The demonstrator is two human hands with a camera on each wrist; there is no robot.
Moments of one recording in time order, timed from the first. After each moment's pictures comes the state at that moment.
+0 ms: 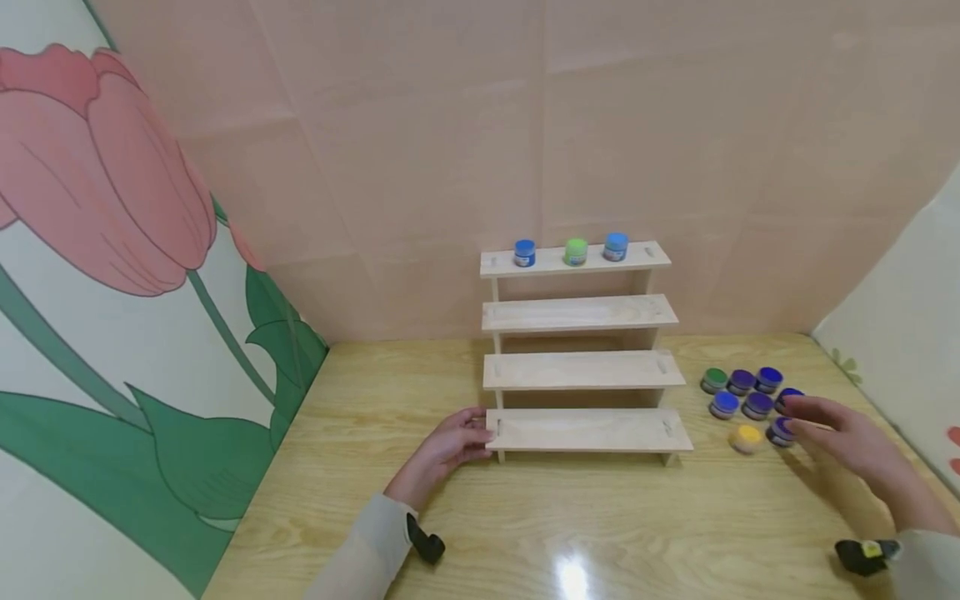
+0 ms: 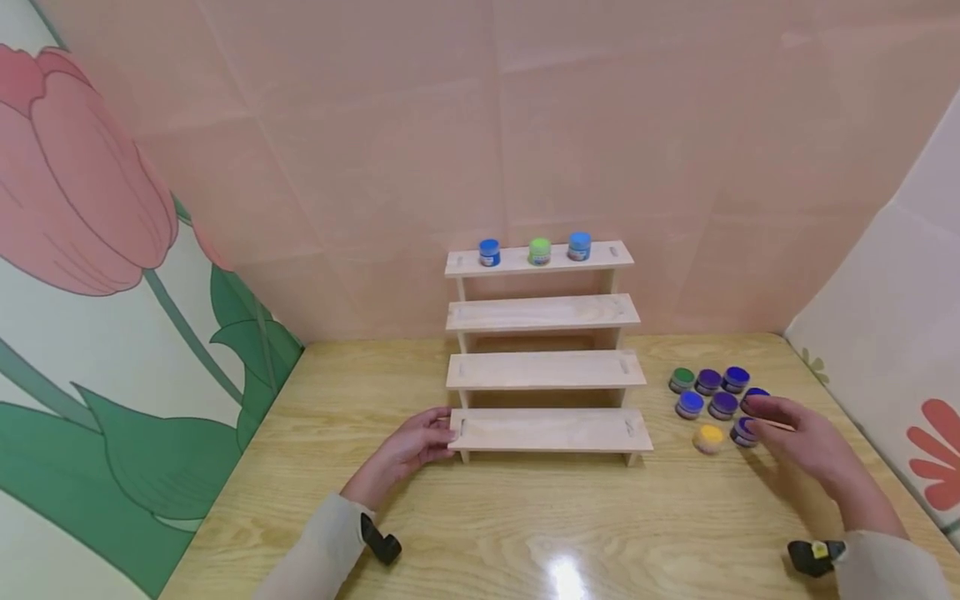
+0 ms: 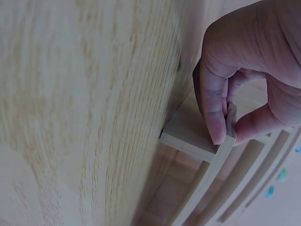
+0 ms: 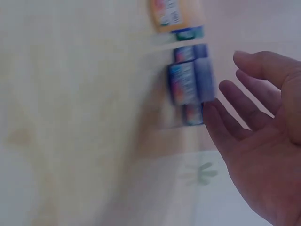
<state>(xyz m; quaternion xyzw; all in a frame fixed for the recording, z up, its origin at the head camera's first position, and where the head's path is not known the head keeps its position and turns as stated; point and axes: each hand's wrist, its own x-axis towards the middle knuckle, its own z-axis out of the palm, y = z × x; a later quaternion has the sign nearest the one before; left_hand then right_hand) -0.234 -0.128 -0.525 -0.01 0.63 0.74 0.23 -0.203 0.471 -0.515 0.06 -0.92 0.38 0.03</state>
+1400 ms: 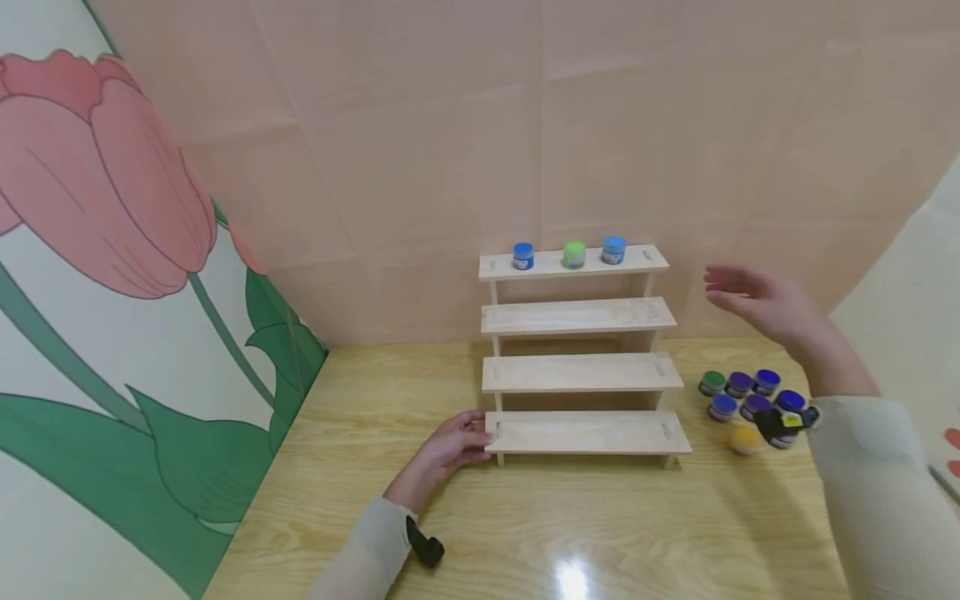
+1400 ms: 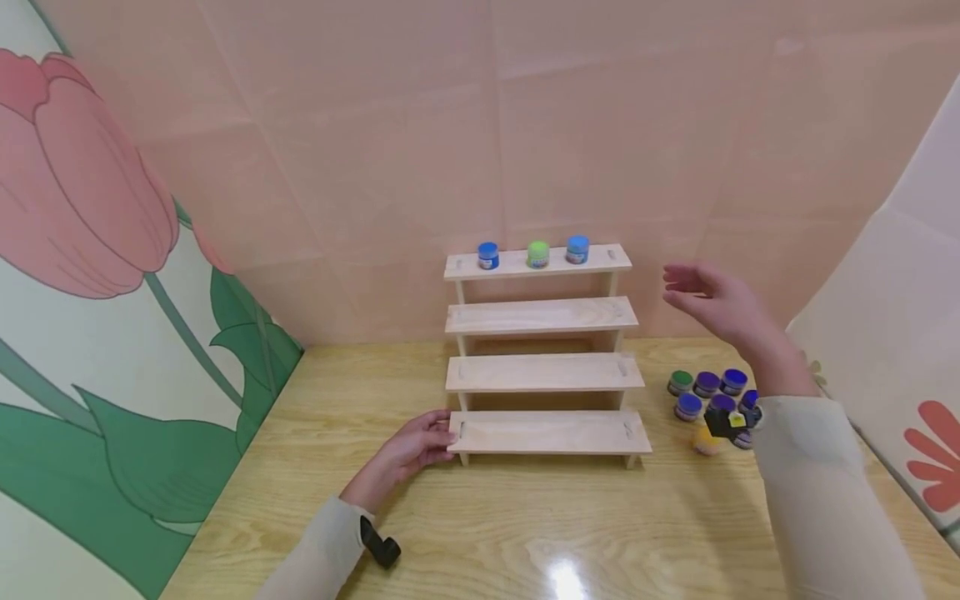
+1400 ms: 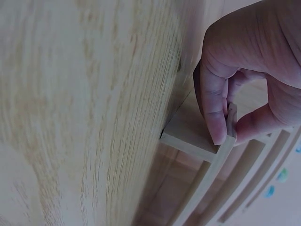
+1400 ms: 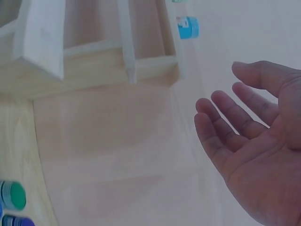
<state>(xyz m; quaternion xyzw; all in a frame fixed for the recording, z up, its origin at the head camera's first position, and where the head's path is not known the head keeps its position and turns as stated) -0.232 -0.128 -0.526 -0.01 0.63 0.74 0.23 -0.273 0.347 -0.333 0.10 -0.92 0.37 0.06</state>
